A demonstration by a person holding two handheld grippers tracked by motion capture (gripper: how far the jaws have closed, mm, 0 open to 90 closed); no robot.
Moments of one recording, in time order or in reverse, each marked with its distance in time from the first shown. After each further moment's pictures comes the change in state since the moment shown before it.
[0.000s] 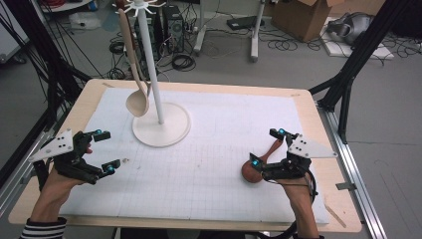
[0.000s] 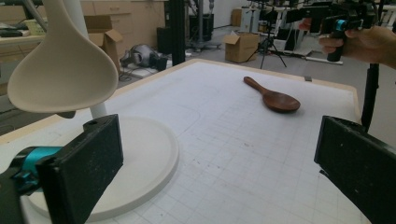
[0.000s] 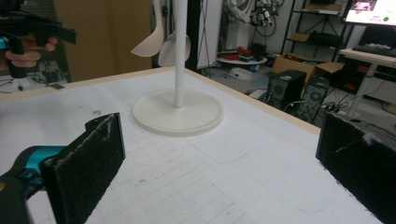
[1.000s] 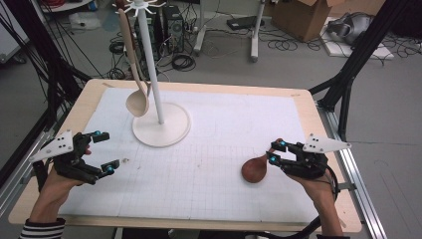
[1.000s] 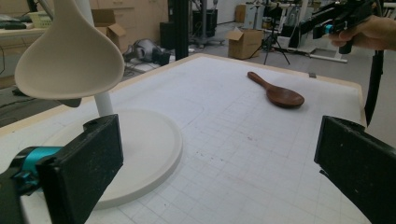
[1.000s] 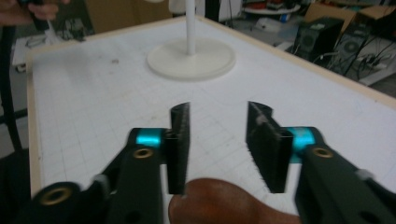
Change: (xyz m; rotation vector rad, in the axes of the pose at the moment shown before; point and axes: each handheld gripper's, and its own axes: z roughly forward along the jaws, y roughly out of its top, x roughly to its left) left arm 0.002 -0.005 -0.001 0.023 0.014 -0.012; right arm -0.037 -0.009 -0.029 0.215 0.113 0.029
